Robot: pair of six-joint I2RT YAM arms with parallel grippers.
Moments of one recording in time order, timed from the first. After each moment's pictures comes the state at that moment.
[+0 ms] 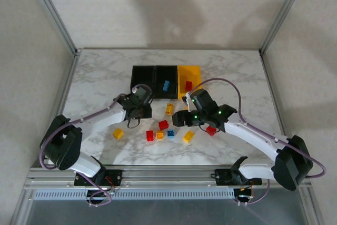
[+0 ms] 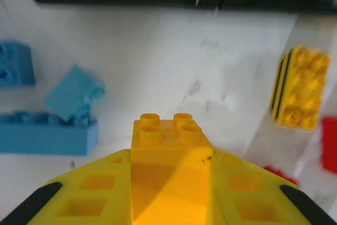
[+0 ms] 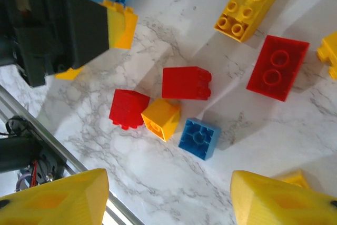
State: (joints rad) left arm -0.60 1.50 1.02 -0.58 -0.19 -0.66; right arm 0.77 1.26 0.86 -0.43 -0.32 0.57
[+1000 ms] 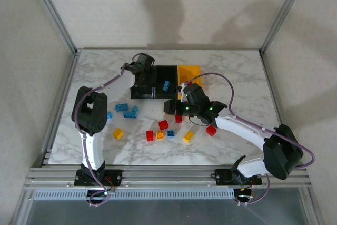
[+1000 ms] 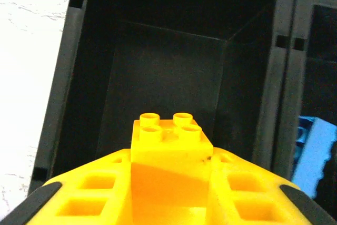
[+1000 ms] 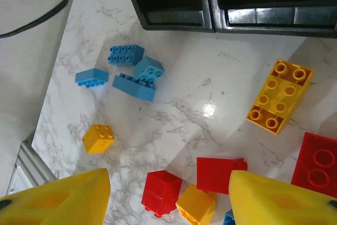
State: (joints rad) left arm -0.40 1.99 1.56 -0.62 -0.25 -0.58; right arm 0.78 1.38 0.90 -0.20 -0.23 0.69
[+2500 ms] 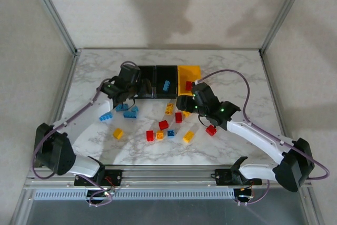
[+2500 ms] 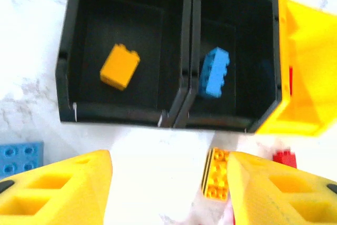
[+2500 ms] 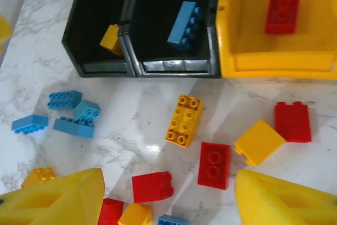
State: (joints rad) left arm -0.48 1.40 1.13 -0.54 -0.09 -0.65; right arm 0.77 1.21 0.95 -0.46 0.12 0.69
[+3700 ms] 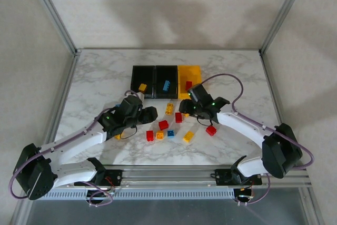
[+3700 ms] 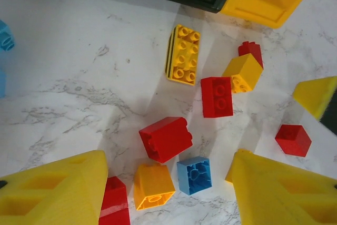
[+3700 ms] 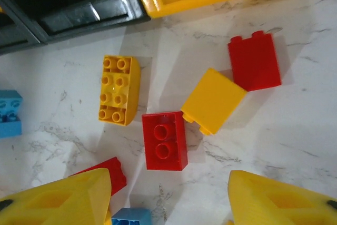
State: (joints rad) left arm -0.70 1.13 0.71 -0.35 -0.03 -0.85; right arm 0.73 1.43 0.94 -0.50 0.04 0.80
